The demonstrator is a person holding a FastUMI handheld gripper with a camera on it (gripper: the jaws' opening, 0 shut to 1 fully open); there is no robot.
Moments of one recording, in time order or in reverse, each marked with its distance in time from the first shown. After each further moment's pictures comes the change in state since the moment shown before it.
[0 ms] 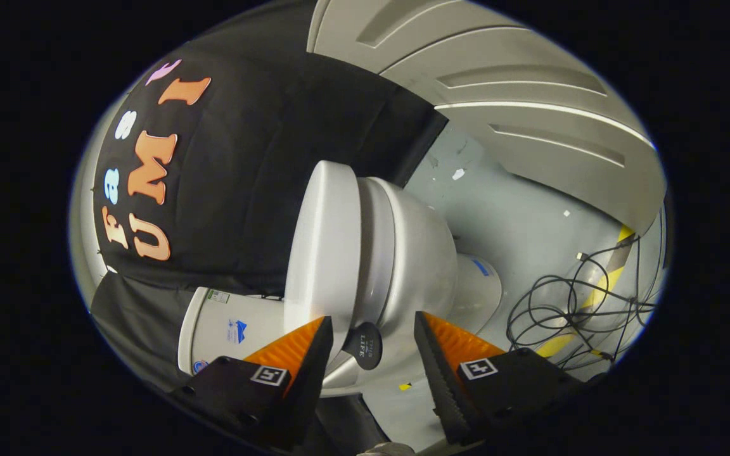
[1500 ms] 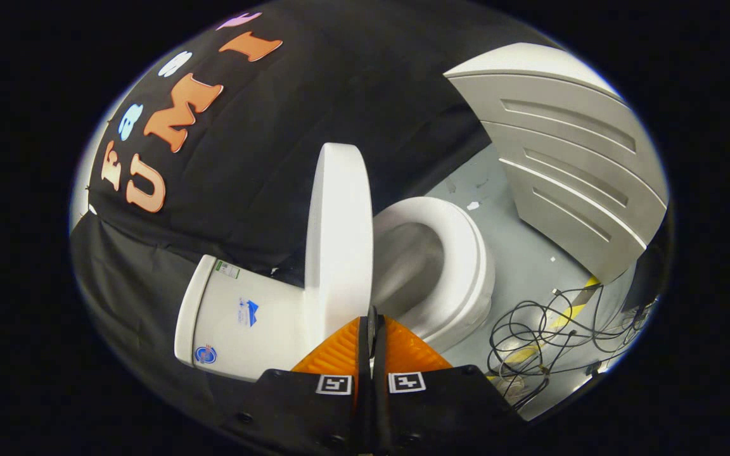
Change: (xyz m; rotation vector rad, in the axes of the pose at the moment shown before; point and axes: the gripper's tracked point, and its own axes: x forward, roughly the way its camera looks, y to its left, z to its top) arm -0.038 0.176 -0.003 -0.302 -0.082 -0.145
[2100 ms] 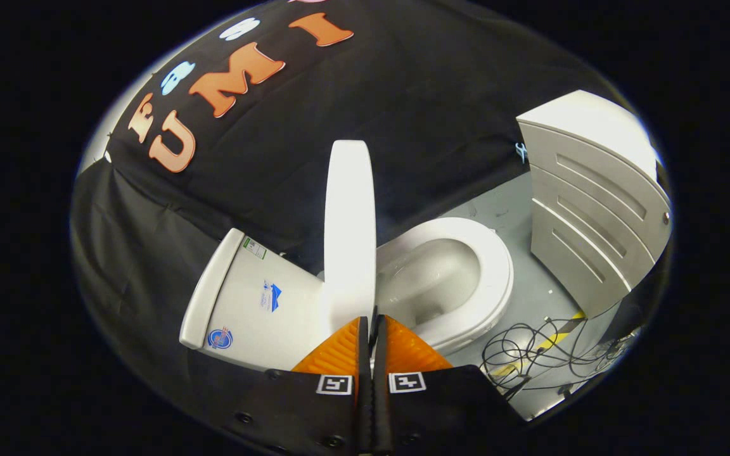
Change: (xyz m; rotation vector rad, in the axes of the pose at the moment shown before) arm -0.024 0.091 -0.006 -0.216 -0.012 -0.023
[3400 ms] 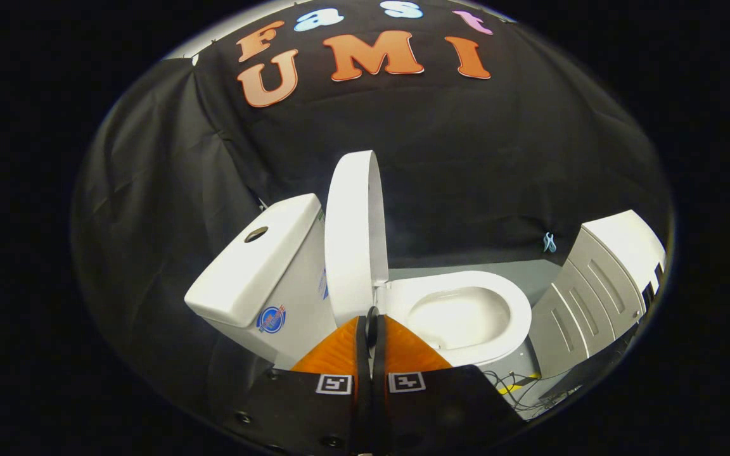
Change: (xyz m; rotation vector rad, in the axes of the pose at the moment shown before) arm -0.002 0.199 -0.043 -0.448 -0.095 -0.050
